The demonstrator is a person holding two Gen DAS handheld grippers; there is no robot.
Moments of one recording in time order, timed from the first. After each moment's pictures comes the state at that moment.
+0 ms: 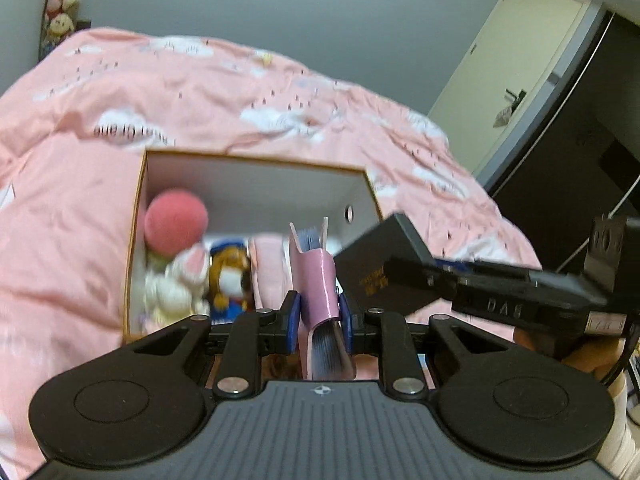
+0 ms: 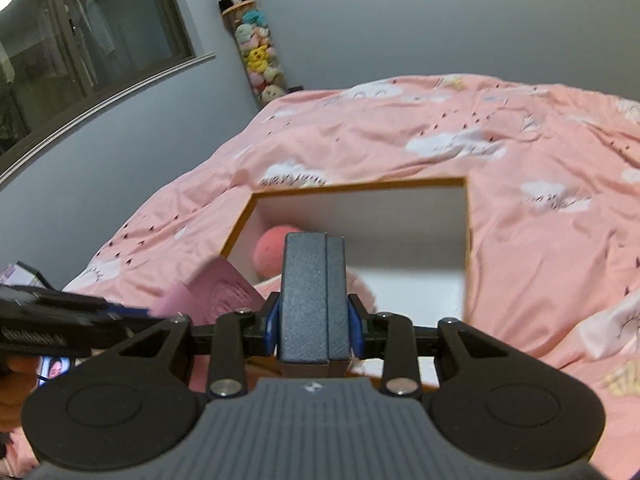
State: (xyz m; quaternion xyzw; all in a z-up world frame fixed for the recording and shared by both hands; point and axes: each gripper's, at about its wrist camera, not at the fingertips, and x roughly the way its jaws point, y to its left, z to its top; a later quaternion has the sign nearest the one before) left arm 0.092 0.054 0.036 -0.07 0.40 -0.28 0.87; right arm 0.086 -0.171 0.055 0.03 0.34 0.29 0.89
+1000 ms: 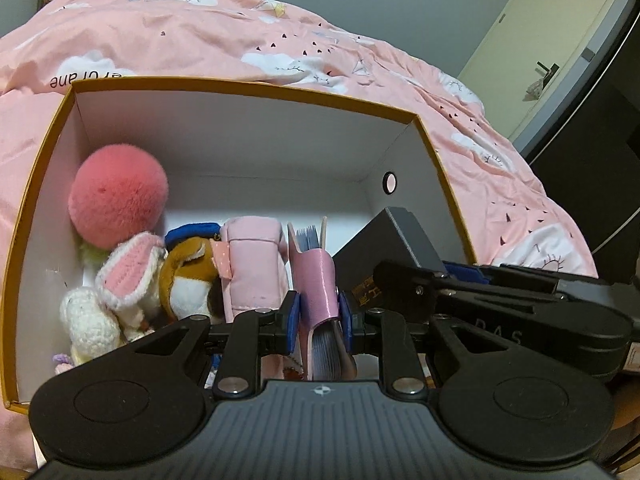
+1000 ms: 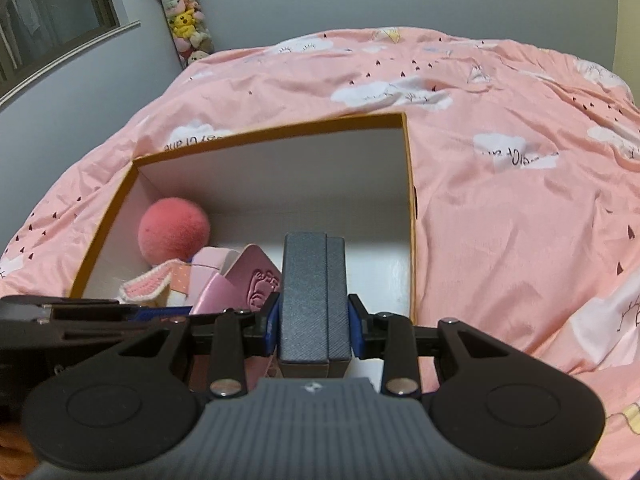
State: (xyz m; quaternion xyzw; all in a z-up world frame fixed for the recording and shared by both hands) left arm 0.168 -0.017 -0.067 -0.05 0.45 -0.26 0.85; right arm 0.162 -0.159 -0.020 0.00 0.40 0.20 0.89
